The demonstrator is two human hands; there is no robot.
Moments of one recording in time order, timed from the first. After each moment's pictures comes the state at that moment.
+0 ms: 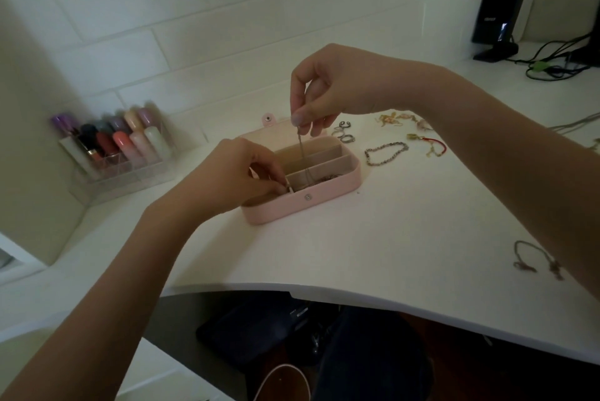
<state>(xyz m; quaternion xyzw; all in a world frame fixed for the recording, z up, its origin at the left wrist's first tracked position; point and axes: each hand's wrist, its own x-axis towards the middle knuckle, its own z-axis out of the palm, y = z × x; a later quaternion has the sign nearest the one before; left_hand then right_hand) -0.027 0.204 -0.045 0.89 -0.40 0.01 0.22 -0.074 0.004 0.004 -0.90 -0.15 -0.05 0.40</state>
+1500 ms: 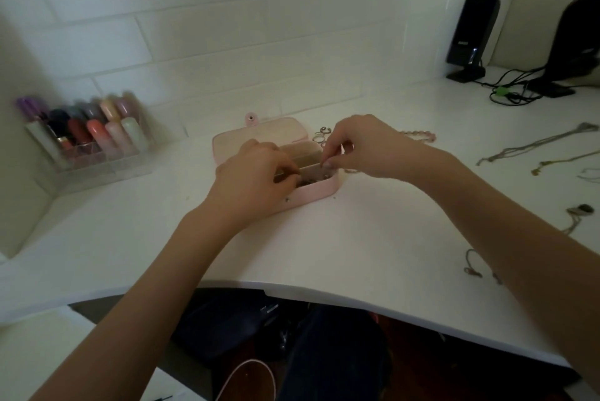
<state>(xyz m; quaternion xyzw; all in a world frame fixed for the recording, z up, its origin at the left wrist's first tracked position) -0.039 0.167 -0.072 0.88 -0.40 0.12 0.20 -0.093 -0.024 -0.056 -0.96 -0.05 -0.12 0.25</state>
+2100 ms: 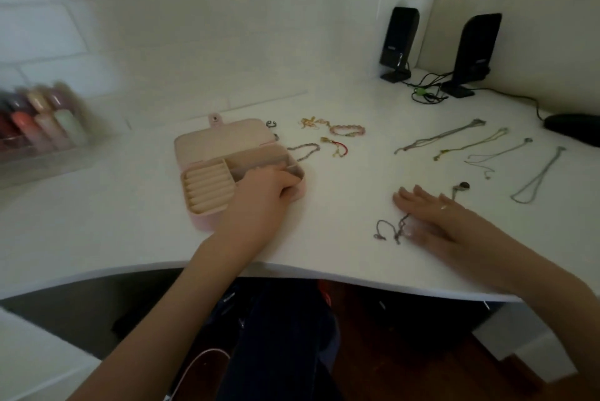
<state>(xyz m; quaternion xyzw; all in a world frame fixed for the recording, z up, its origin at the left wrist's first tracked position) -0.109 0.123 -0.094 0.85 -0.45 0.08 0.27 -0.302 -0.082 -0.101 -0.97 0.12 0.01 0.20</state>
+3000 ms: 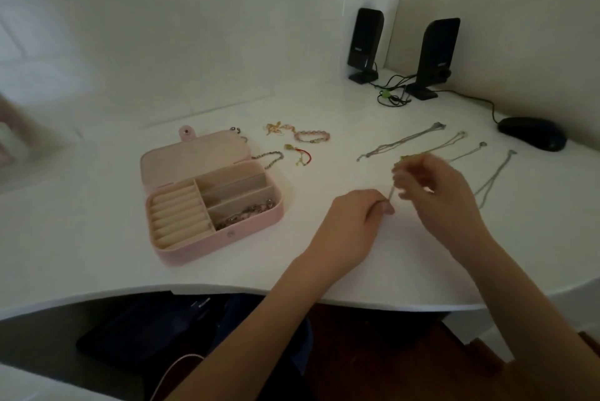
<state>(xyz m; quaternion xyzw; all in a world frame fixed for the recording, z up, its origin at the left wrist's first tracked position) -0.198 0.005 -0.103 0.74 -0.49 -0.11 0.46 -0.281 -0.108 -0.083 -0.81 0.26 -0.34 0.40</state>
